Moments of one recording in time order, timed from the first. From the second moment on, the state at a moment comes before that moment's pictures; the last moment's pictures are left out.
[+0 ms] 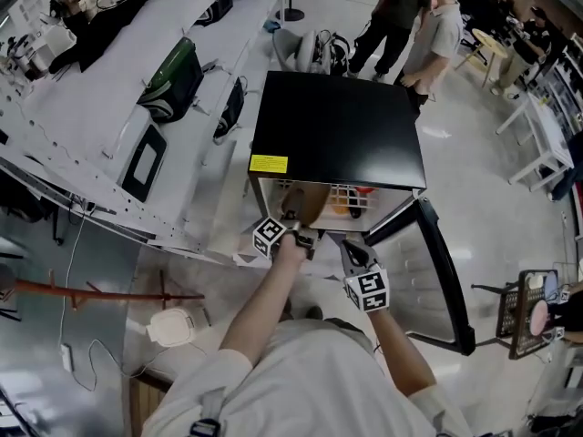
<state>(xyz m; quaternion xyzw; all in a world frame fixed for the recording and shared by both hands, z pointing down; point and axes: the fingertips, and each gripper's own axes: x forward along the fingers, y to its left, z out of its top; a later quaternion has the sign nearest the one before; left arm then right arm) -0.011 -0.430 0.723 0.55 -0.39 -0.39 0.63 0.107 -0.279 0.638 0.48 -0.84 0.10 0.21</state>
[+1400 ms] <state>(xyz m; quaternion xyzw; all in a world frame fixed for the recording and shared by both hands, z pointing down) -0.001 -0.317 0.713 0.85 -0.42 0.00 0.31 0.085 -0.259 0.641 0.47 -0.85 0.09 0.20</state>
